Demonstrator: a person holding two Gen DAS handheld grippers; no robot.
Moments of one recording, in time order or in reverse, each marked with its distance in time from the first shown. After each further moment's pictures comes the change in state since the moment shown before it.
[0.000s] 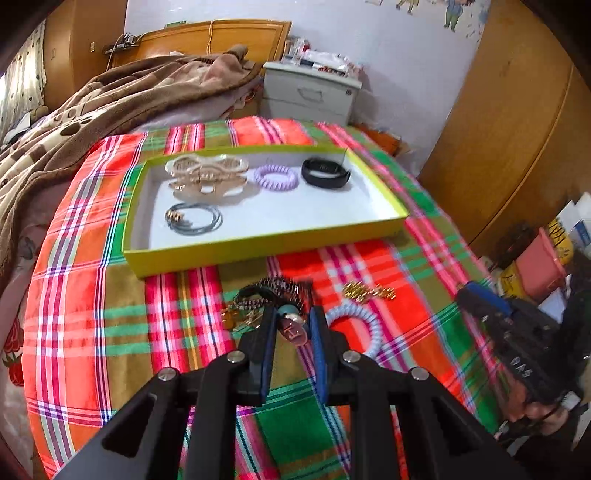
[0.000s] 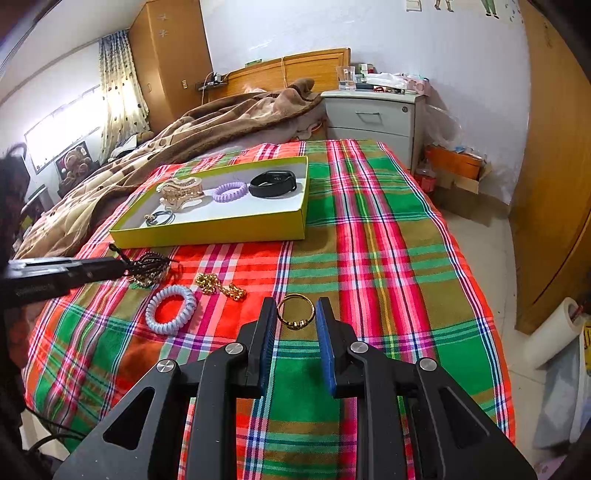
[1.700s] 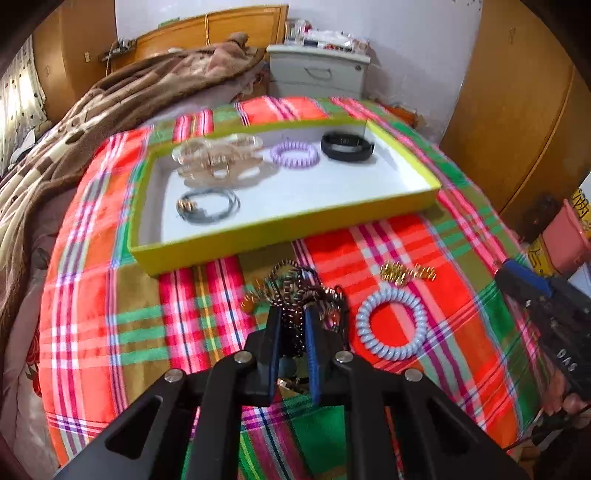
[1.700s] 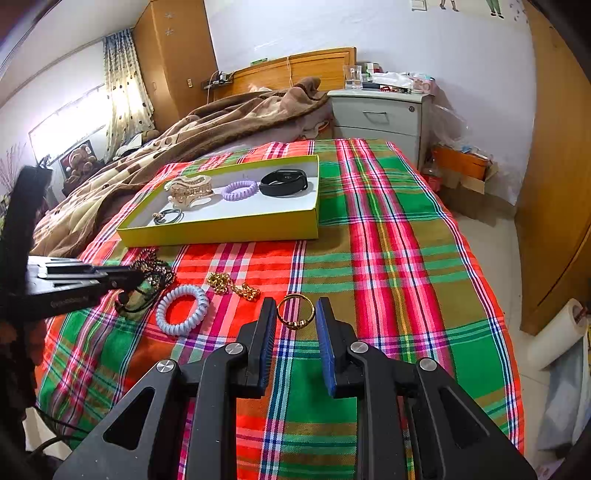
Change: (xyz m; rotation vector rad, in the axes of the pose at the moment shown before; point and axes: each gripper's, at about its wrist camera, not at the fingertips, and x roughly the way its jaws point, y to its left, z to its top) left arm 0.022 0.003 -0.002 0.073 0.064 0.111; right arm 0.003 0.009 0.000 -0.004 0.002 0.017
